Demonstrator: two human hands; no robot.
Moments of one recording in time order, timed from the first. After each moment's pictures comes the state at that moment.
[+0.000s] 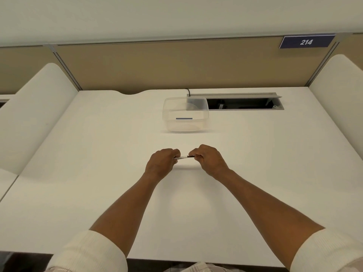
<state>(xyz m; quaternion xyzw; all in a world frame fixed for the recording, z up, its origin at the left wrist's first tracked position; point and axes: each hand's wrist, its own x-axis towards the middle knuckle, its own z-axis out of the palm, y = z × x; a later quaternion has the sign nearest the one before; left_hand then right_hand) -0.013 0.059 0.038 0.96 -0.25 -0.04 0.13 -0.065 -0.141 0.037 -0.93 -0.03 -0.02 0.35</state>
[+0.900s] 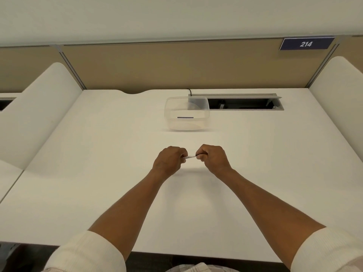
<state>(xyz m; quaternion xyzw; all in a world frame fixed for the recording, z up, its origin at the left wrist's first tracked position) -0.032 0.039 0.055 0.95 -0.26 -0.06 0.17 -0.077 -0.147 0.037 -0.89 0.05 -0.03 0.45</state>
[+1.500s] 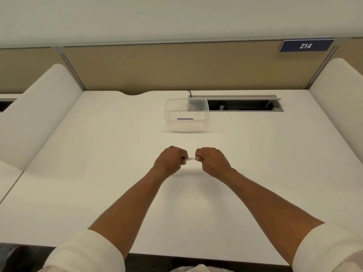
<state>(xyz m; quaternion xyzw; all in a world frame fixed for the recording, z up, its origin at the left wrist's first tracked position) -0.025 0.034 0.060 0.95 -0.27 -0.10 0.15 -0.077 -0.148 0.045 -0.97 -0.07 -0.03 0.24</state>
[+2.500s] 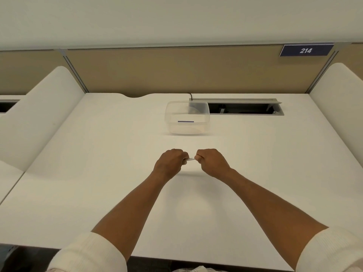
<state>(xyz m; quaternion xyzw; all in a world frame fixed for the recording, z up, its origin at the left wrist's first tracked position) -0.030 0.031 0.064 0.95 -0.31 -0.04 0.09 -0.069 -0.149 0.047 -0.95 -0.01 0.02 0.30</state>
